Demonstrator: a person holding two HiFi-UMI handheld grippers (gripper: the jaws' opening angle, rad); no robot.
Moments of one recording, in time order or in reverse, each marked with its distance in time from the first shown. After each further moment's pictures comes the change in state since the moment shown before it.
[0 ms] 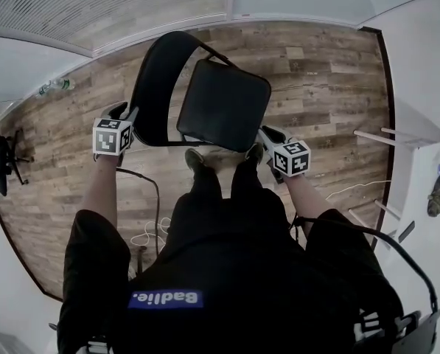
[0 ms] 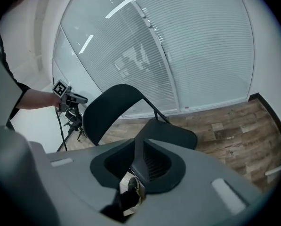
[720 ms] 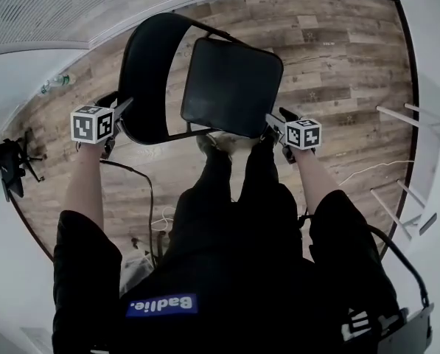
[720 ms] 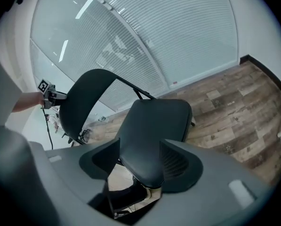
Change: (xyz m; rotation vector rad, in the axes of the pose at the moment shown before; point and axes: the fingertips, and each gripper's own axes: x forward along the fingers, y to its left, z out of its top) left arm 0.069 0.002 -0.006 -0.017 0.162 -0.164; right arm 0.083 -0.106 -0.098 0.254 0.101 0.006
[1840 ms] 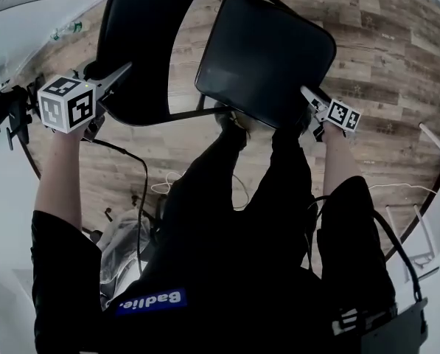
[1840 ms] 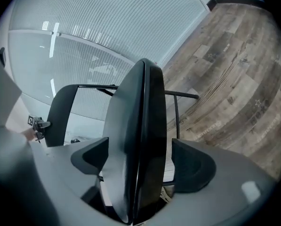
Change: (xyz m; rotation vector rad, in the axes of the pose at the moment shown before) left arm 0.061 0.000 0.018 0.023 -0.004 -0.003; right arm 0.158 -0.152 -0.045 0.400 -0.060 0.207
